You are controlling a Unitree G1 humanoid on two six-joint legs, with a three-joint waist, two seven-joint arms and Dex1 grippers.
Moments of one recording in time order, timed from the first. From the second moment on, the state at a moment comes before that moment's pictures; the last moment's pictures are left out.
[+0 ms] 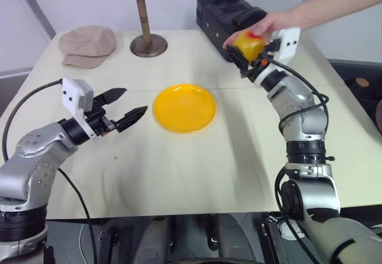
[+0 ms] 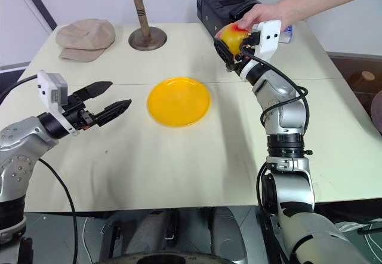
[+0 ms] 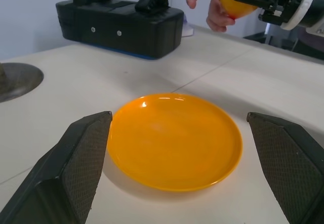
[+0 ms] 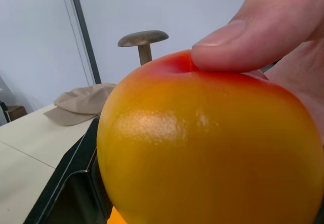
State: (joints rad) left arm -0.22 0.69 0.30 -0.37 -0.73 0.57 -0.69; right arm -0.82 -0.31 -0.17 0.24 0.41 0.34 0.47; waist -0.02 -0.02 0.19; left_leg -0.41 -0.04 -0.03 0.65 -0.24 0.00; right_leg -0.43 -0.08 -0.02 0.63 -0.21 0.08
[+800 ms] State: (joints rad) left arm -0.03 0.69 0.32 -0.40 -0.64 0.52 -0.68; right arm -0.76 -0.14 0.14 0.31 0.25 0.38 0.56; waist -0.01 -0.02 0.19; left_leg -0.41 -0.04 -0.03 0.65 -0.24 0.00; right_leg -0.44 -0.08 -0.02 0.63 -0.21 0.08
